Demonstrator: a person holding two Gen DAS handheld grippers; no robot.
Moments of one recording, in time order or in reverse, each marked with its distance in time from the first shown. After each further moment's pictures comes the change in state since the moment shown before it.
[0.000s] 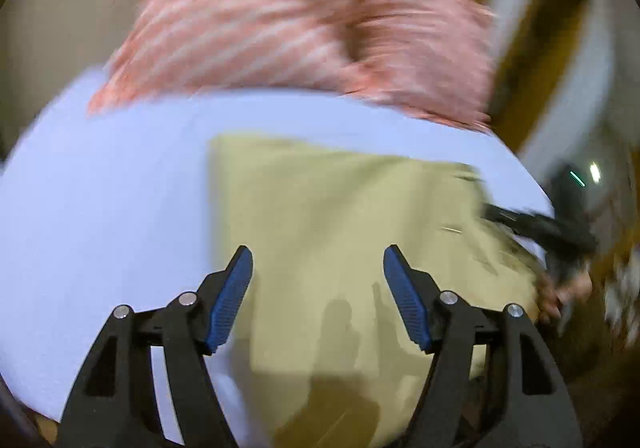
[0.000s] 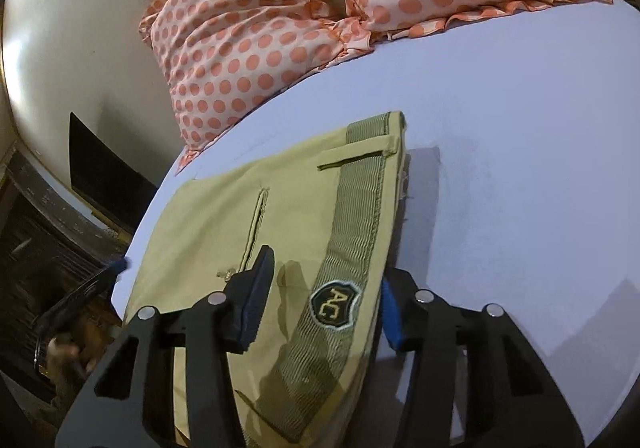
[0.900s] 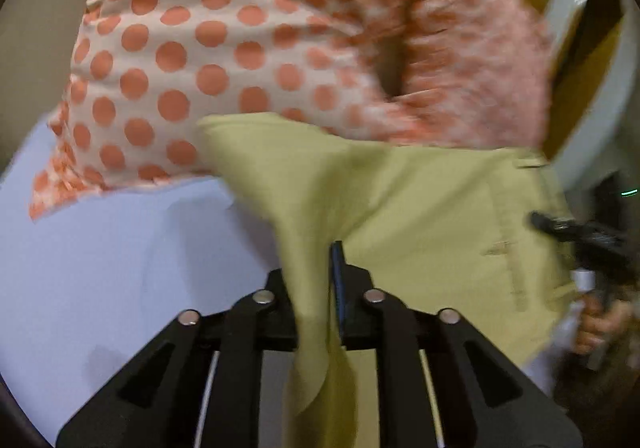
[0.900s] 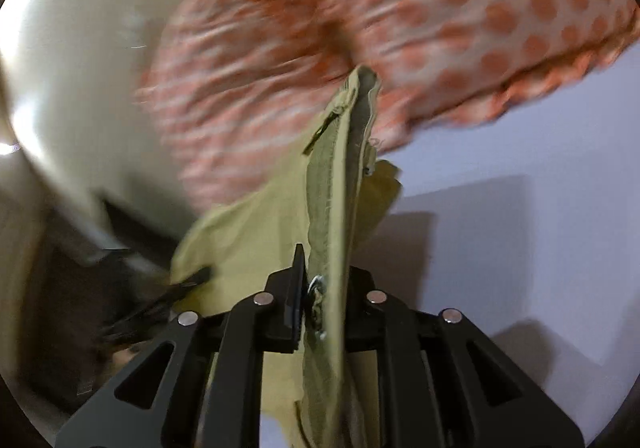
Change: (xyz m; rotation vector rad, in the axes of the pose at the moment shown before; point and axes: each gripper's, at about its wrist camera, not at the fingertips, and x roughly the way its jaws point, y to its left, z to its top) left arm 0.128 -0.011 0.156 0.060 0.015 0.121; right arm 0.050 -0.009 0.141 0.102 -0.056 0.049
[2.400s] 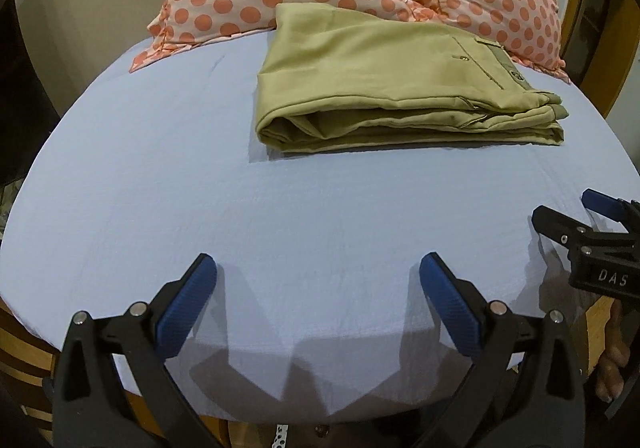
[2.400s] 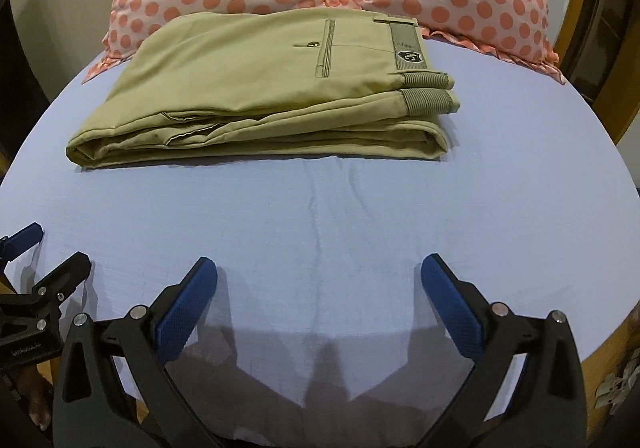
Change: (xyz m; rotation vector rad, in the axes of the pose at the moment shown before) left arm -0.084 -0.054 -0.200 0.001 0.080 0.236; right arm -0.020 0.090 -0.206 -0.351 0.124 -0.636
